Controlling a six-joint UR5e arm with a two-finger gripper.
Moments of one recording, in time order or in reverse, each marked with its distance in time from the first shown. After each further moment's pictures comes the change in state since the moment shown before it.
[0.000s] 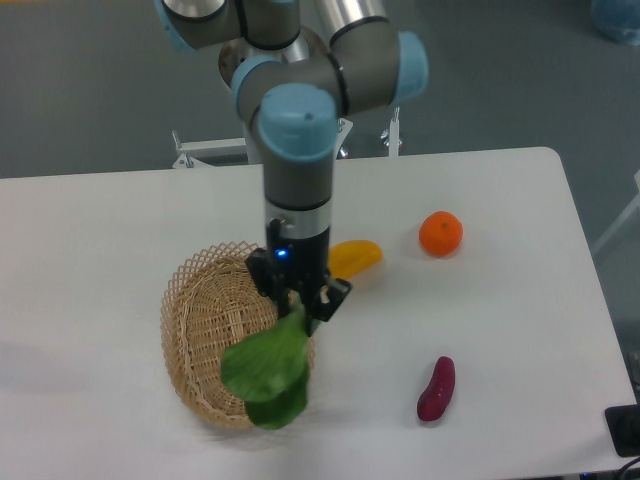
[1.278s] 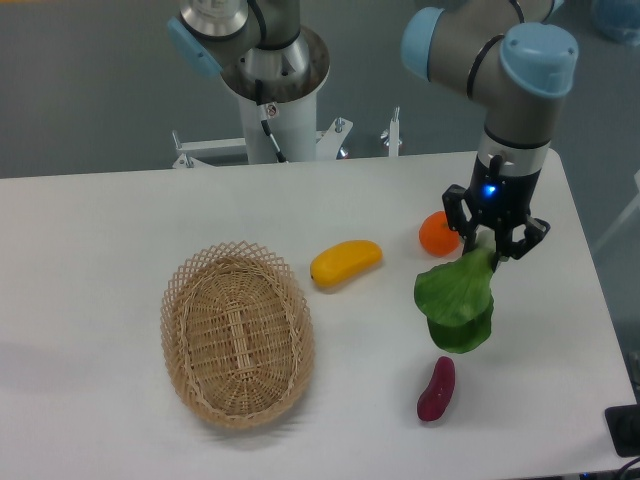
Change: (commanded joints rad) arm 0.351 -0.021 0.020 -0.161 -0.037 0.533
